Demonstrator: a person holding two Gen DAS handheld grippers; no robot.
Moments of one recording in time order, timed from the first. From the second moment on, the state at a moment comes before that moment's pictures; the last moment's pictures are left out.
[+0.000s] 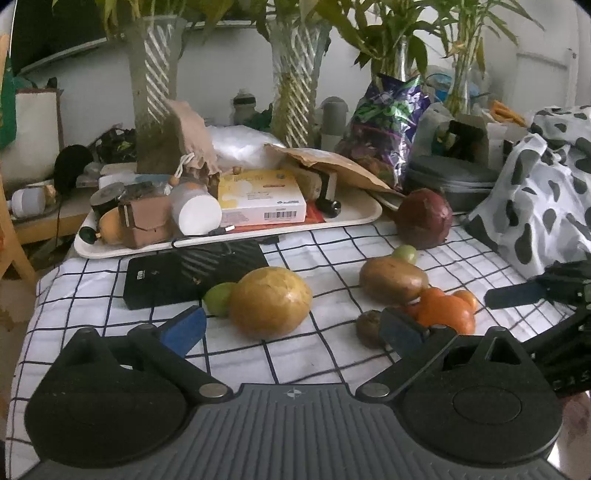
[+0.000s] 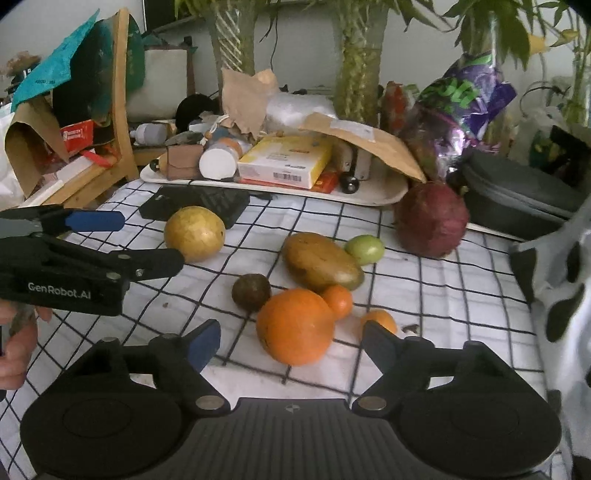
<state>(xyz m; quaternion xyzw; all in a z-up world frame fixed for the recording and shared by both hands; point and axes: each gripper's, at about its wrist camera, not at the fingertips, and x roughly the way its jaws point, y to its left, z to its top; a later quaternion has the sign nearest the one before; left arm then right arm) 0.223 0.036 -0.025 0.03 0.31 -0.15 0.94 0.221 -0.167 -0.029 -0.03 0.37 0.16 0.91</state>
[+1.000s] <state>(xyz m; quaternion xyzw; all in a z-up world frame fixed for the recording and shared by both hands) 0.267 0.027 -0.051 0.00 0.34 -0.10 0.94 0.239 -0.187 -0.017 0.00 0.36 0.15 0.92</state>
